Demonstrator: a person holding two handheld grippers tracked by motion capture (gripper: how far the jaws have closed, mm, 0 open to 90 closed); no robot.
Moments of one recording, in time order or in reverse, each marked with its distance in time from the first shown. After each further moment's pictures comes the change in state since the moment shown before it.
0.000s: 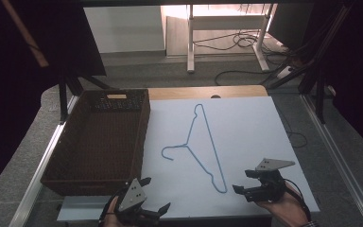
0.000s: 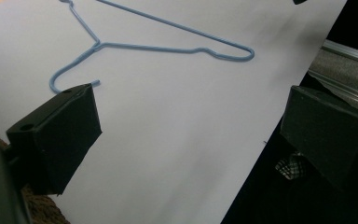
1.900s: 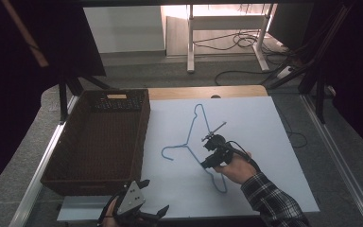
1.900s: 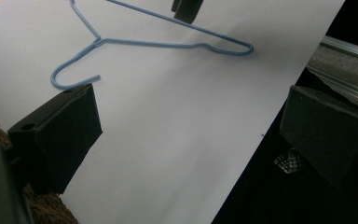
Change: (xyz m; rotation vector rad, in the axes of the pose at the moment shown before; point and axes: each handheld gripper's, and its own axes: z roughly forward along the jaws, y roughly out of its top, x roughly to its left) left arm -0.001 -0.004 -0.005 0.005 0.013 -0.001; right arm 0.013 0.115 0.116 0.415 0.020 -0.020
